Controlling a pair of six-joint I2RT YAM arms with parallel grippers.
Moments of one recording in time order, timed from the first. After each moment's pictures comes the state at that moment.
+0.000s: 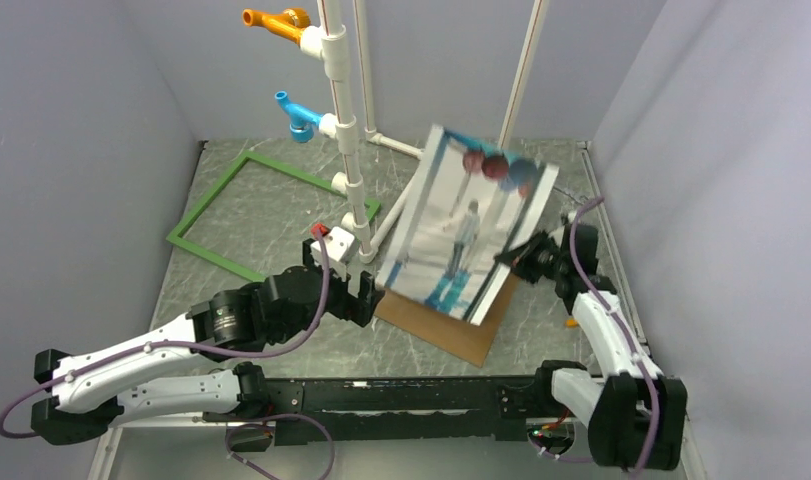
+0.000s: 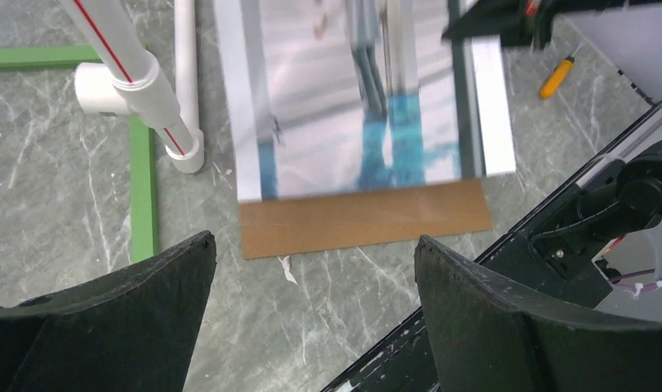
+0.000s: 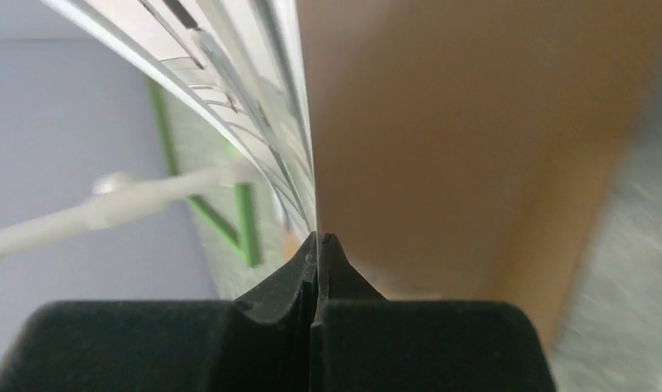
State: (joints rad) left arm -1.22 0.81 0.95 -0.54 -0.49 -0.39; right arm -0.04 0.98 0.63 -0.23 -0.52 0.85
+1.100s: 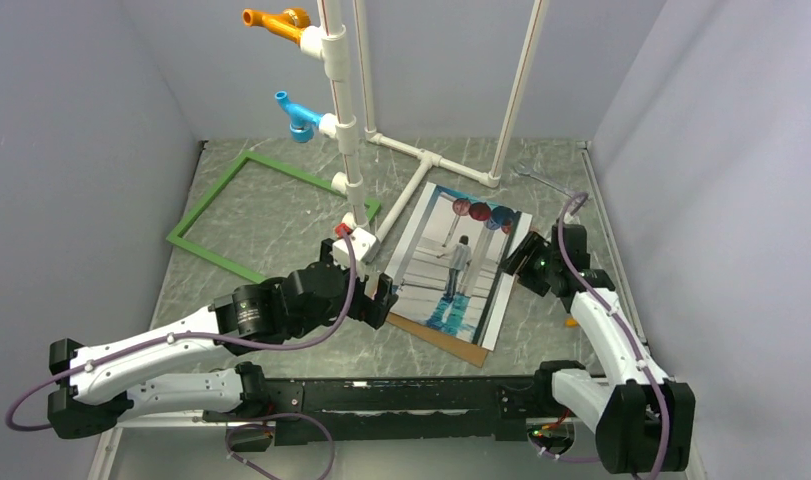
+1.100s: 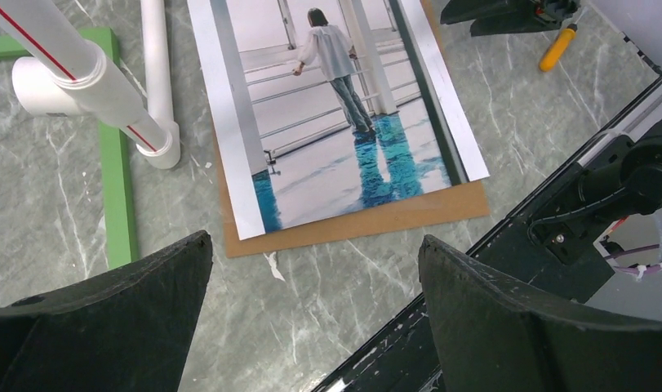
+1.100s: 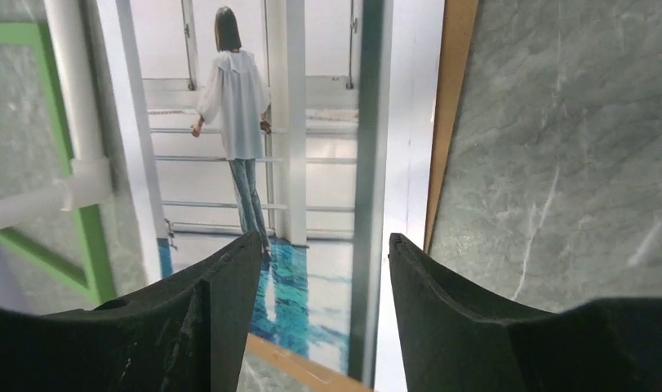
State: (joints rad) left arm -1.21 0.91 0.97 -0.51 -0.43 -0.38; right arm -0.01 1.01 0.59 -0.43 -0.23 0.63
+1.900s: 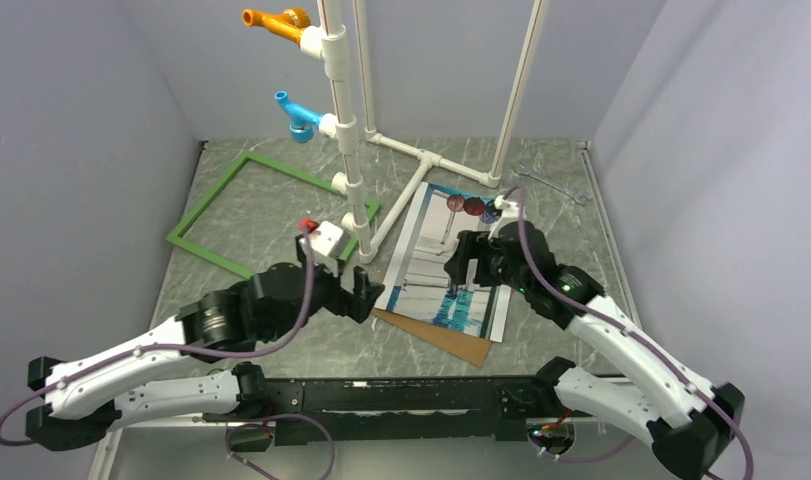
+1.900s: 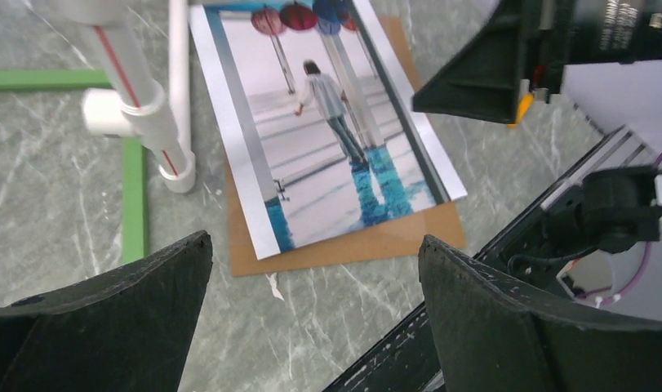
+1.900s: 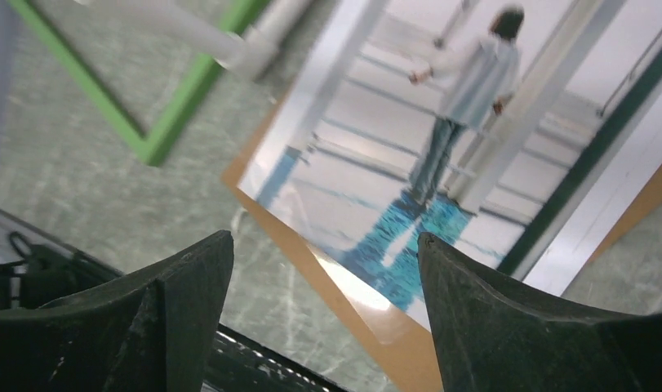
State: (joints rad) left arm -1.19 0.81 0.97 -0.50 -0.44 -0.39; right arm 0.64 0.93 0.82 -0.54 0.07 0.54
